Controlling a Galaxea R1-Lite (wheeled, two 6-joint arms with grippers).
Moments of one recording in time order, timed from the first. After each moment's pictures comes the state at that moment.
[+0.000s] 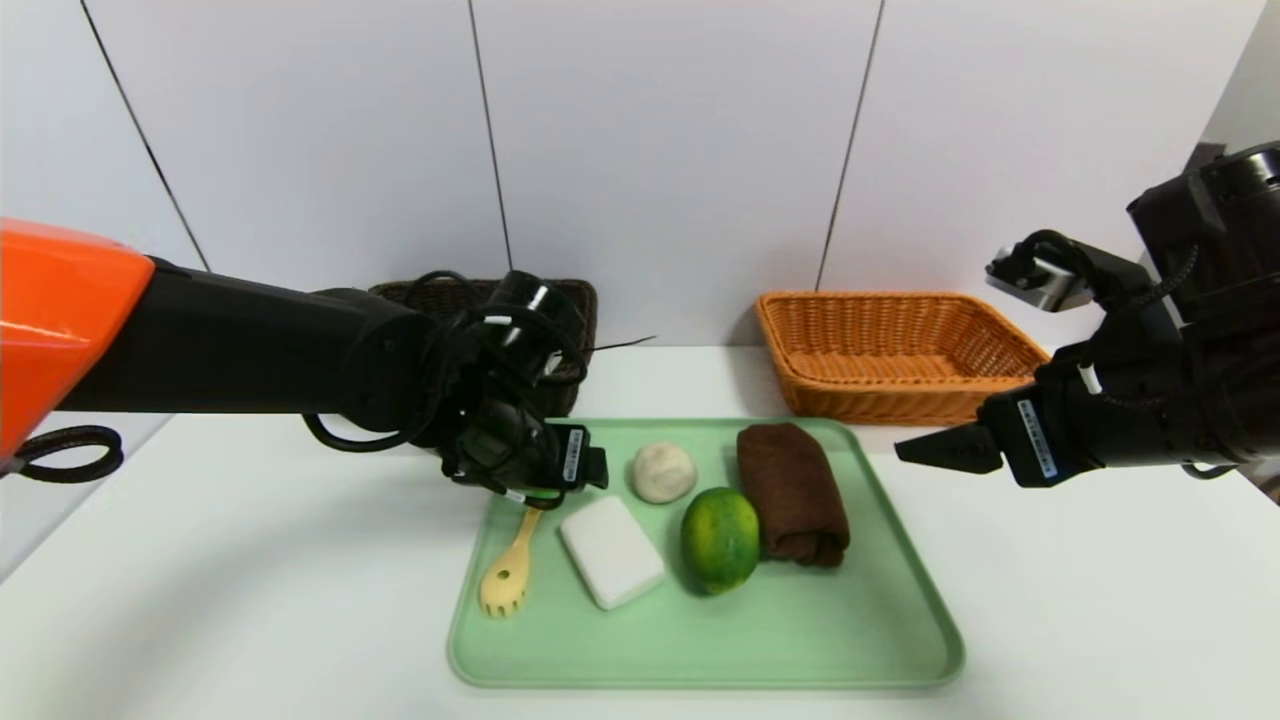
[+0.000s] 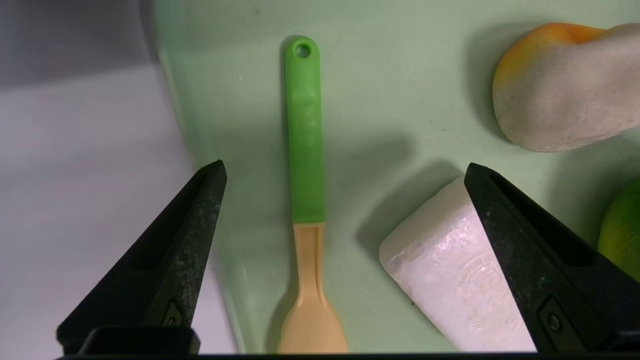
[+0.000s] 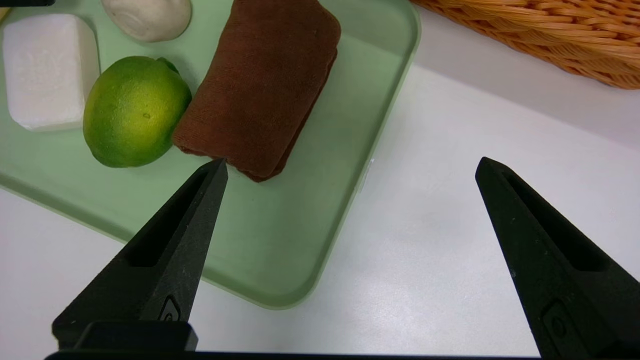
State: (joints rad) left arm -0.59 1.96 -1.39 0.37 0.12 -0.40; right arm 0.36 1.48 -1.14 0.42 0.03 -0.03
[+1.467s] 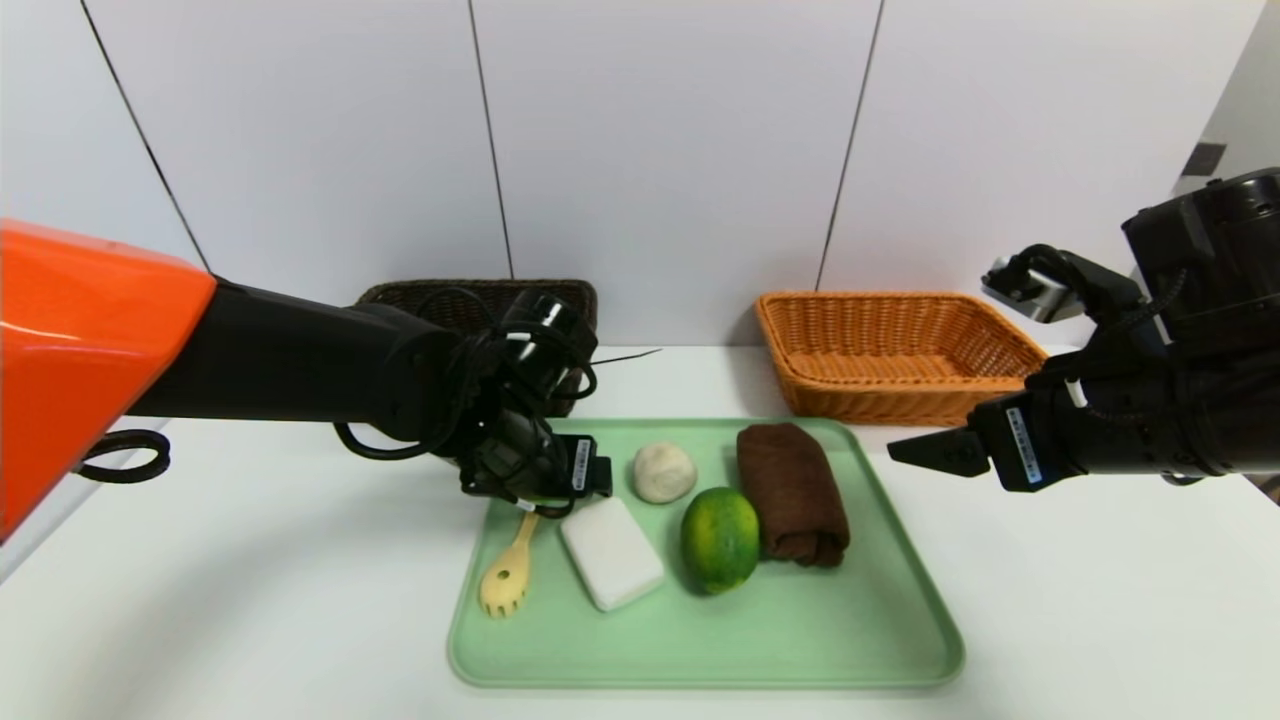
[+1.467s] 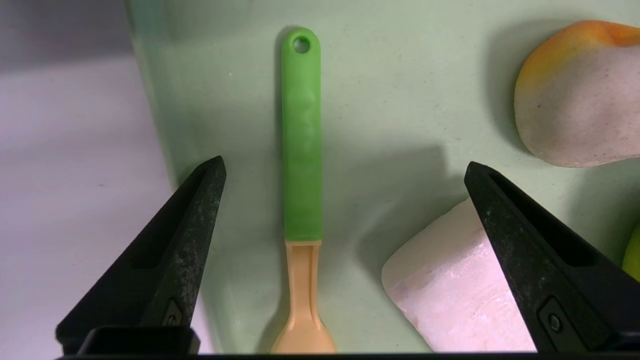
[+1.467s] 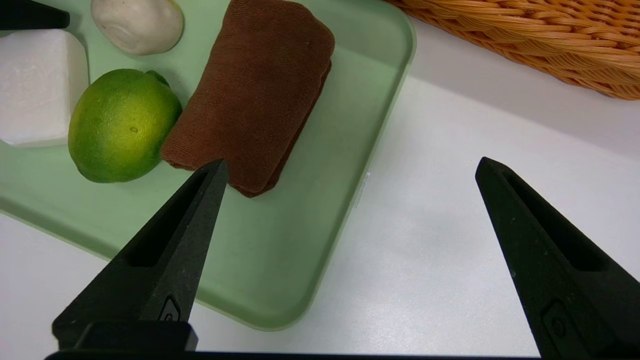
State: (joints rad) left arm -0.59 2.00 -1.40 0.36 0.12 -0.43; right arm 0.35 1.48 -1.07 0.30 0.04 -0.03
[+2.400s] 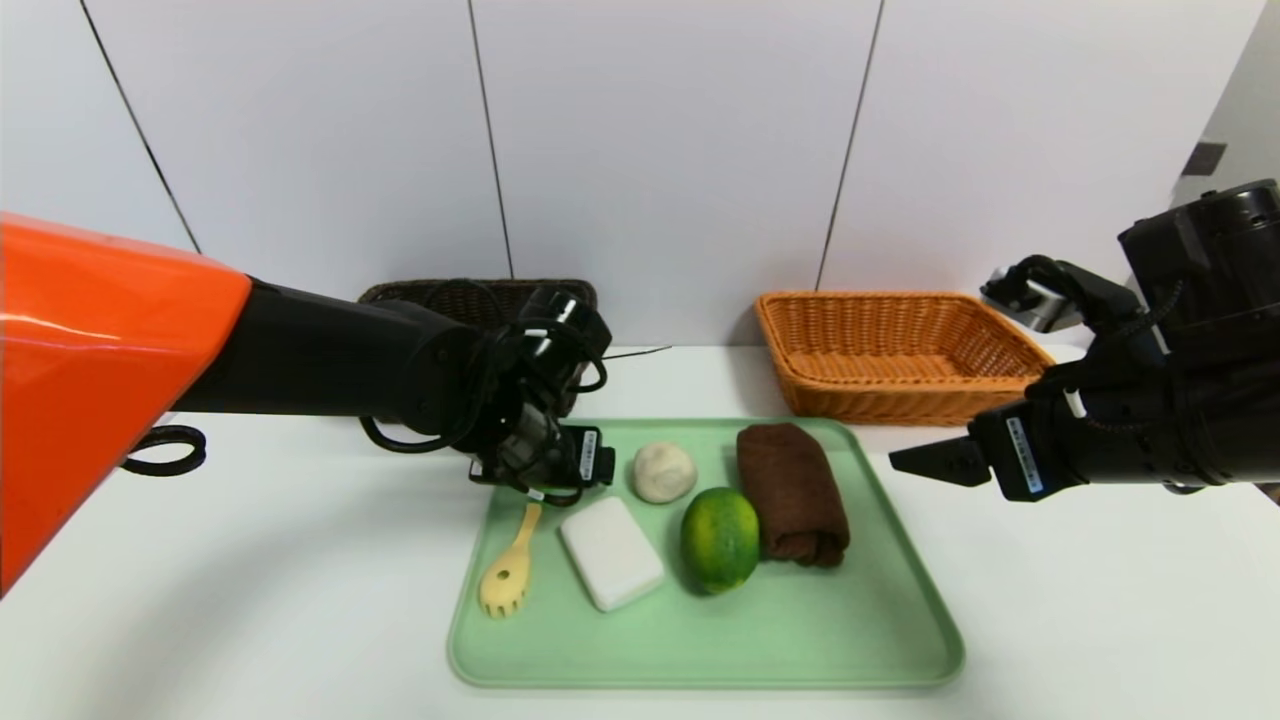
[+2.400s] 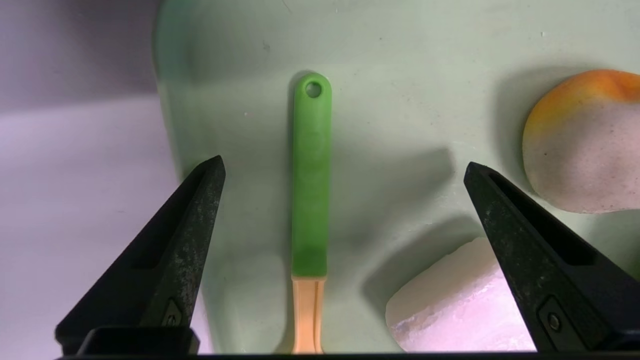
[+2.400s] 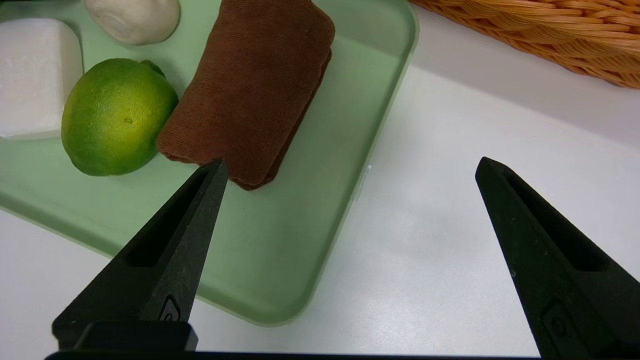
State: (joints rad) left arm -0.60 2.04 -1.45 0.36 0.20 -0.44; right arm 0.35 1.48 -1.05 0.30 0.04 -0.03
